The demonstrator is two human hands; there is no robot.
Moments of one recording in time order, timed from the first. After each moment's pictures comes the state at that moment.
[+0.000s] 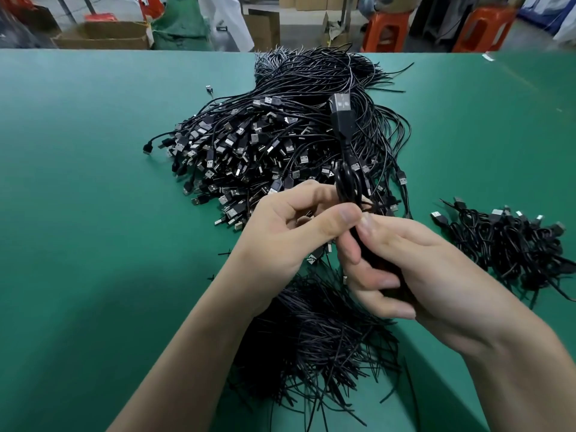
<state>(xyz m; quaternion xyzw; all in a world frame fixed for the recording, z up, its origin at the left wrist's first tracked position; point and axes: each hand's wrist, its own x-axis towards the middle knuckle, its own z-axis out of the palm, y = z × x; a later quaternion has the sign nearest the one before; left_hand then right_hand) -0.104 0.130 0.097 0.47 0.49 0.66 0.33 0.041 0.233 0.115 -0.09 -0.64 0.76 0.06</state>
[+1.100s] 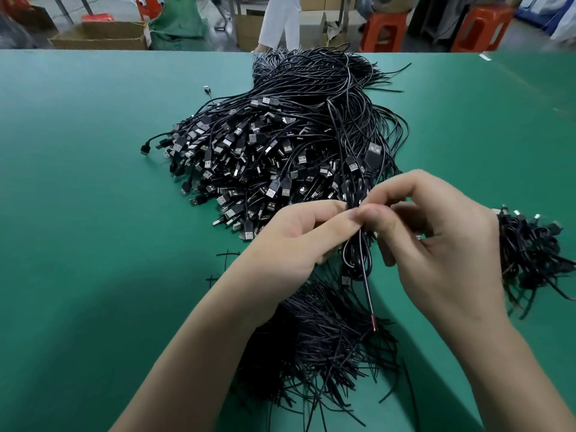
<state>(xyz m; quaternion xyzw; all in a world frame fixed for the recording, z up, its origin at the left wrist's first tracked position) -0.098 0.132 0.098 0.46 0.57 0.57 0.38 0.039 0.237 0.109 -0.14 -0.85 0.28 0.43</state>
